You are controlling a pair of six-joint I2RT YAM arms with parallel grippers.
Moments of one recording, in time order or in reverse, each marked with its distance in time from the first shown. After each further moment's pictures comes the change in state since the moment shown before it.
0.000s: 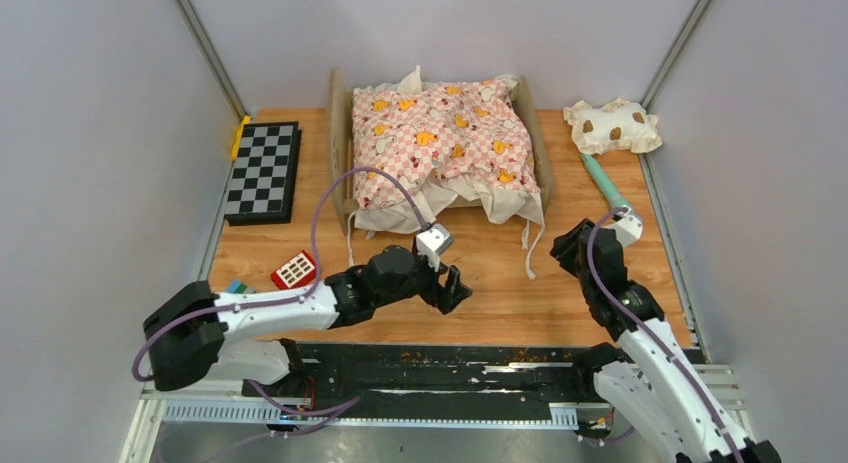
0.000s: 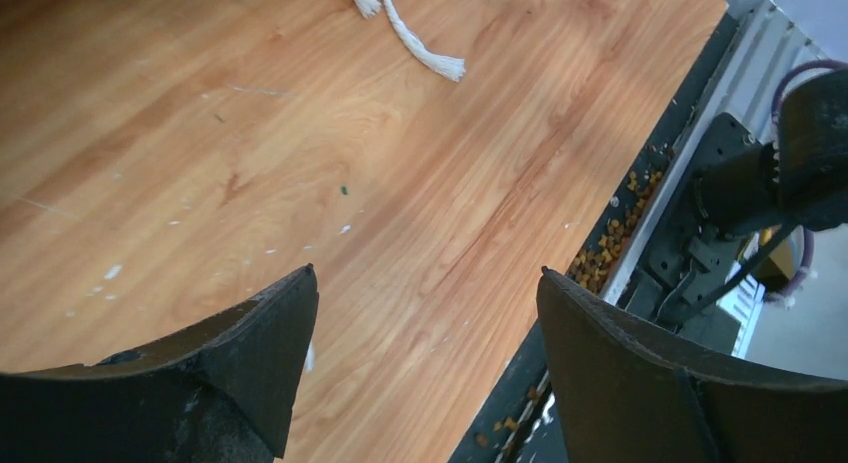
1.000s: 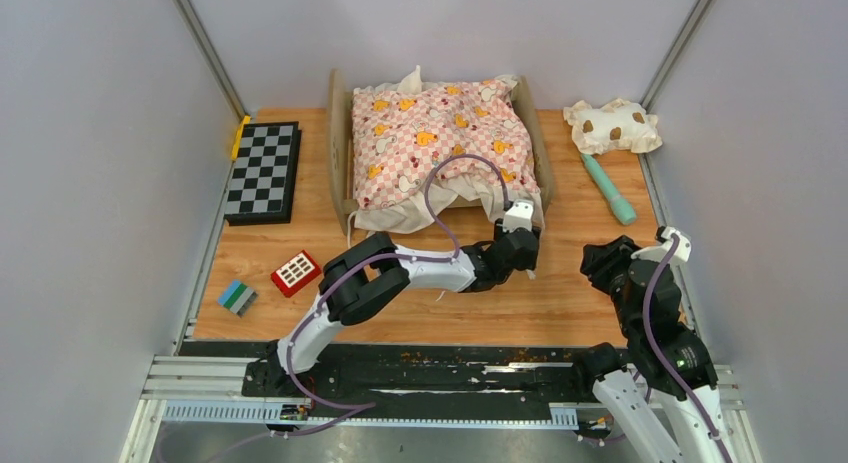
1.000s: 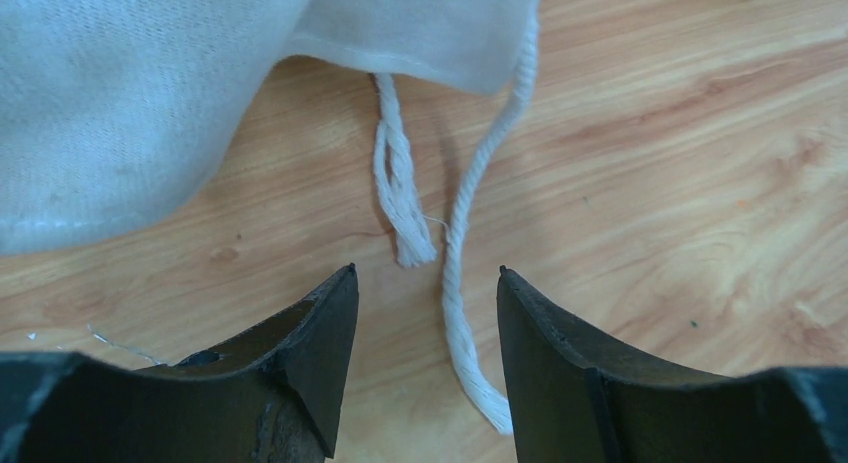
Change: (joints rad) left arm -0.118 1.029 0.913 -0.064 -0.549 -0.285; right arm -0.005 -0.375 0.211 -0.335 0.012 -0.150
